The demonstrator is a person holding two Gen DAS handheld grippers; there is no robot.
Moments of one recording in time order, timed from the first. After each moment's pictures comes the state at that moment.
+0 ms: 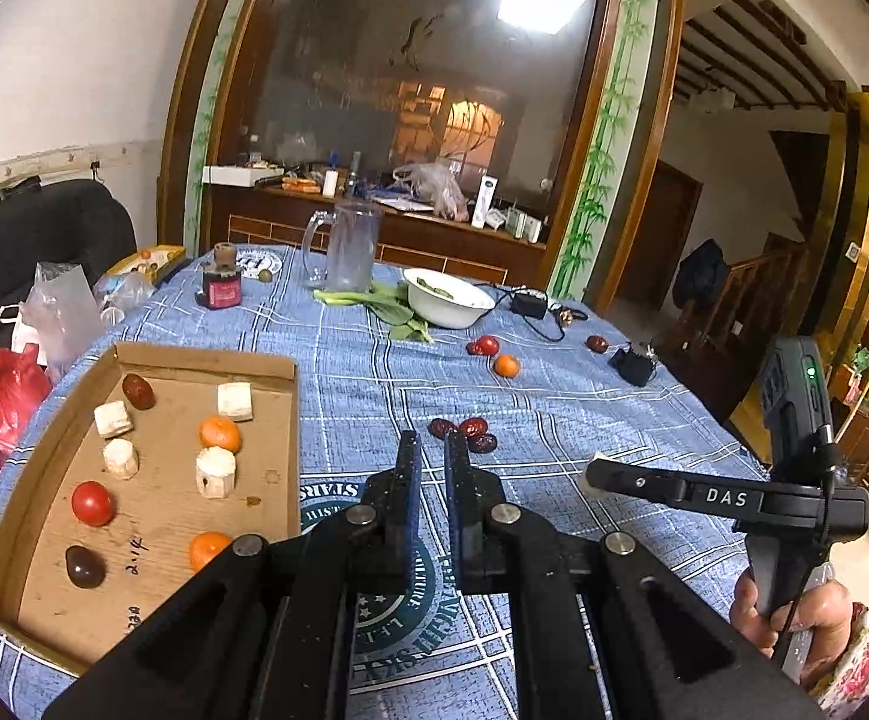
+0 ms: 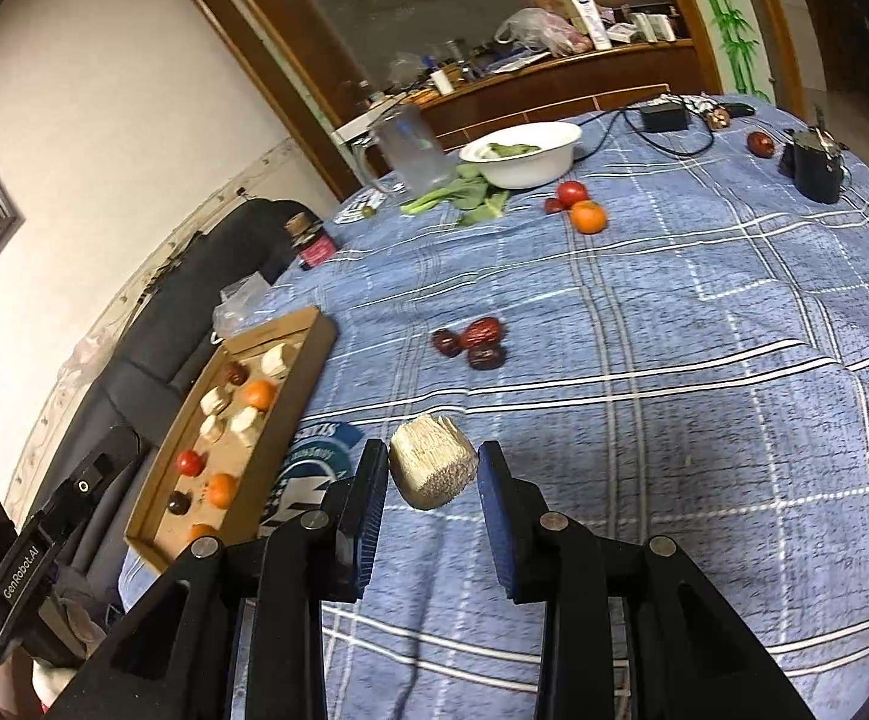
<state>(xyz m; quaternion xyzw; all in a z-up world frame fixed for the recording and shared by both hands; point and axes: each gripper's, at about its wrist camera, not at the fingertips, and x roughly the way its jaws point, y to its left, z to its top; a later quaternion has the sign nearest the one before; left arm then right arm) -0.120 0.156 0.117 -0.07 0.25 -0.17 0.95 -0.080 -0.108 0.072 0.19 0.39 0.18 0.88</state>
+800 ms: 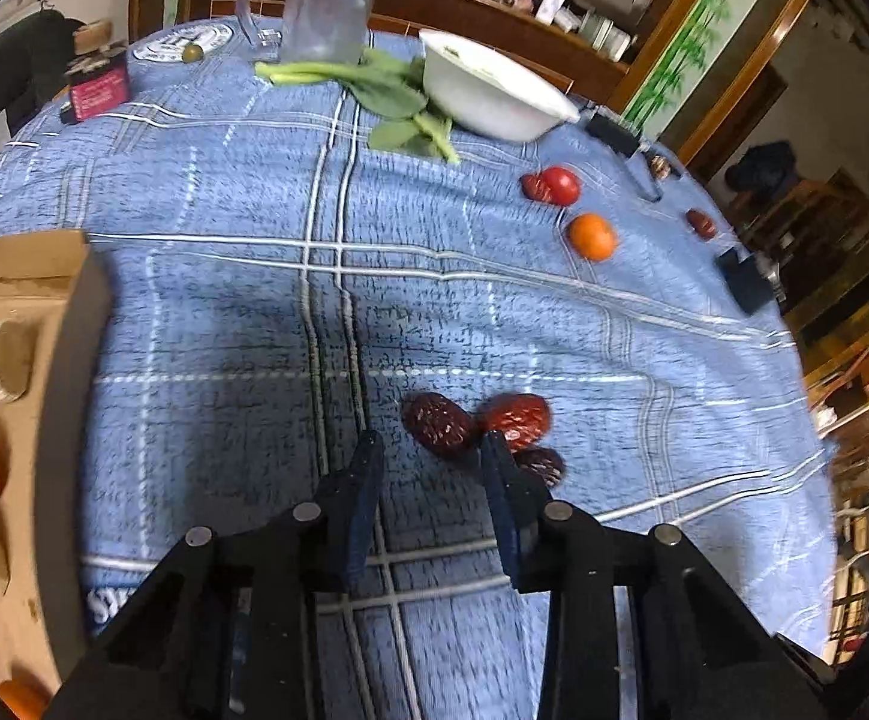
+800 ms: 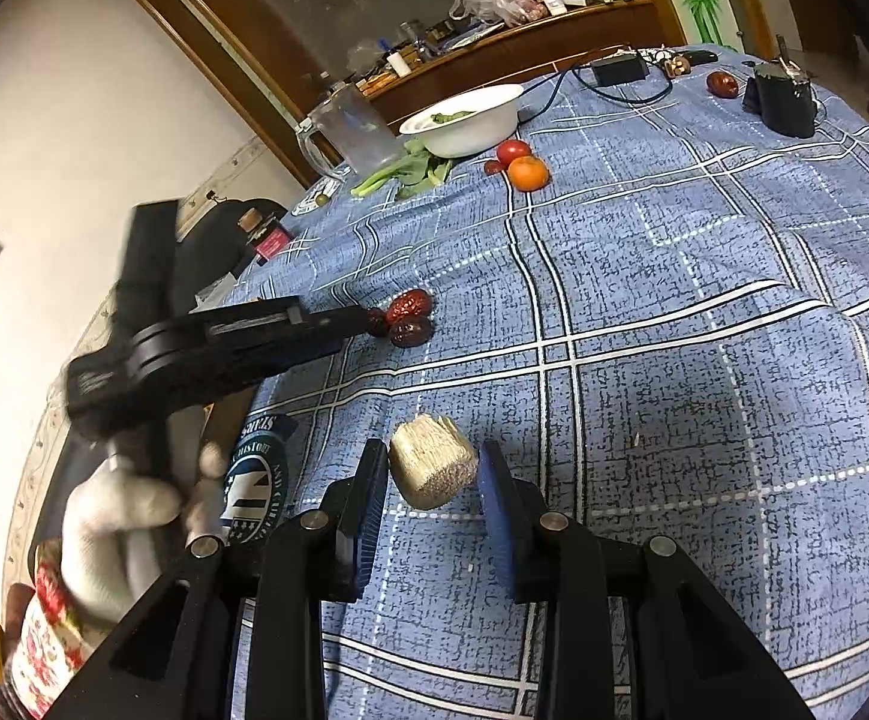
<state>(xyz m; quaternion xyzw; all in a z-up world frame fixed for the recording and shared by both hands) 0.092 0.057 0.013 -0.08 0.50 -0.15 0.85 -0.063 -0.145 0.028 0.22 0.41 0.16 0.87</state>
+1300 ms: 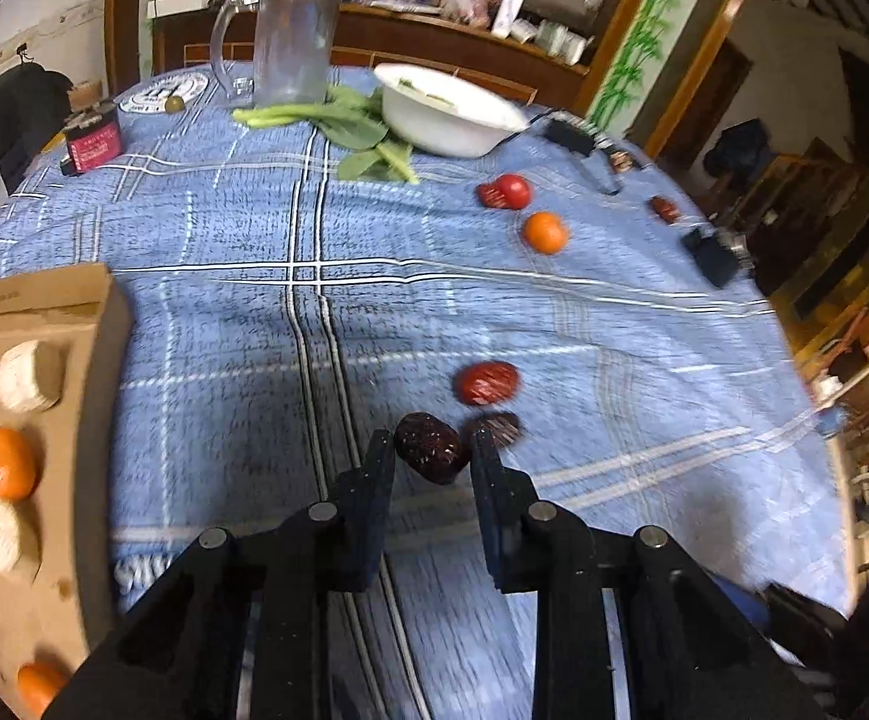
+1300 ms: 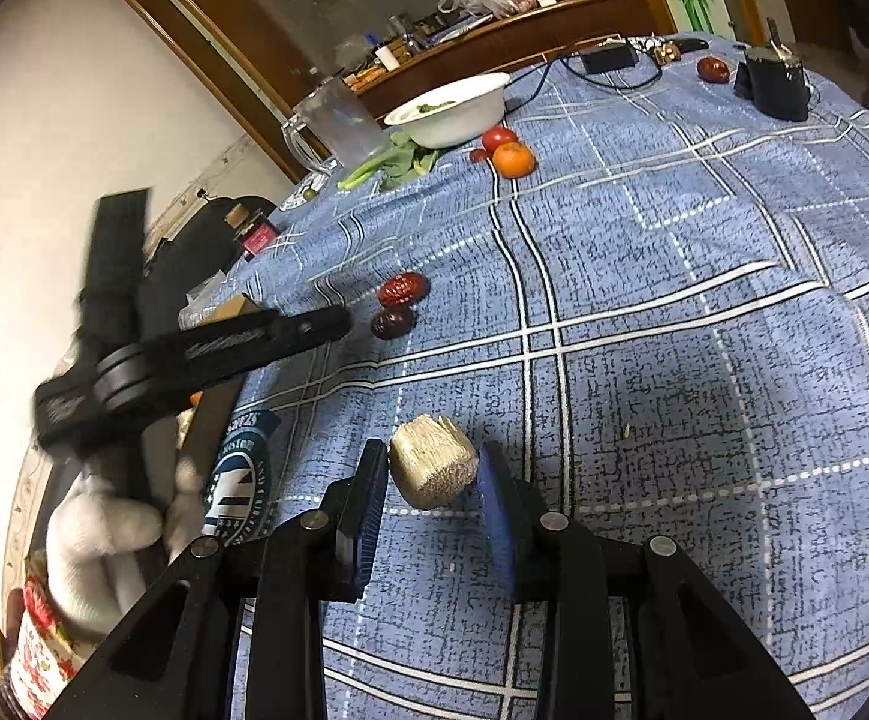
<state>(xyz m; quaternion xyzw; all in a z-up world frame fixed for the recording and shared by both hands) 0.050 0.061 0.043 -0.06 0.47 -0.18 0.86 -0.061 -0.146 0.026 0.23 0.42 0.15 0.87</state>
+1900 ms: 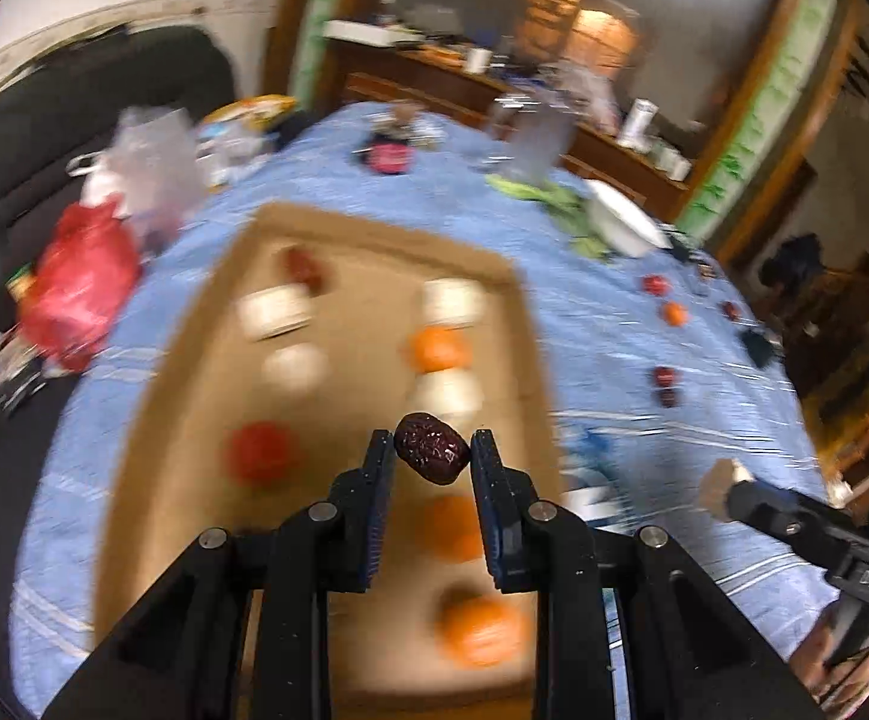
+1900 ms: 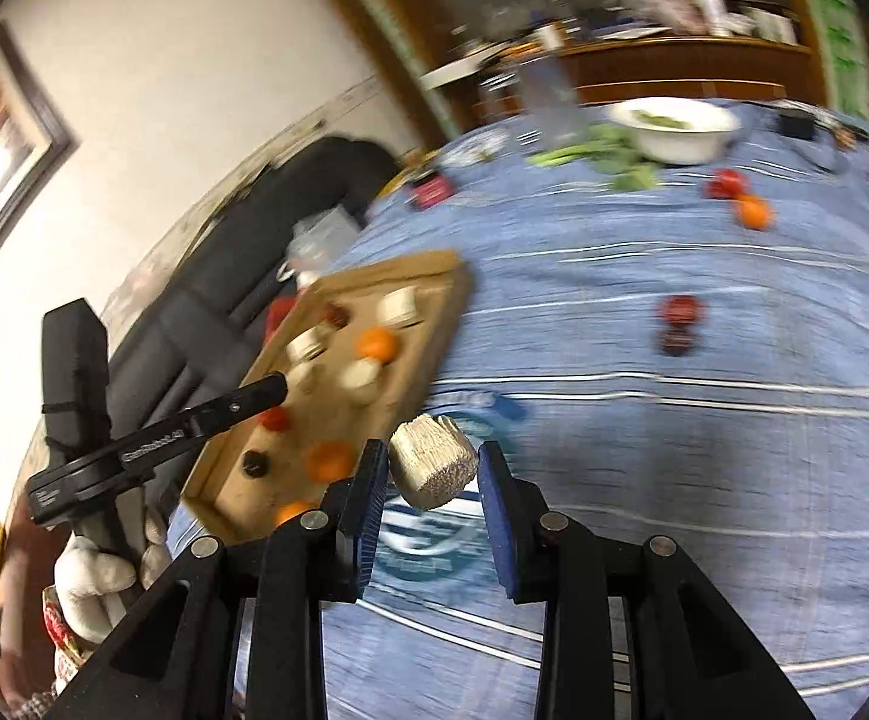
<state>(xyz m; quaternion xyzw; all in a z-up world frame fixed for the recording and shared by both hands) -0.046 0.287 0.067 -0.13 0.42 -0.06 0.89 -0.061 0.014 0.084 0.13 0.42 0.29 0.85</state>
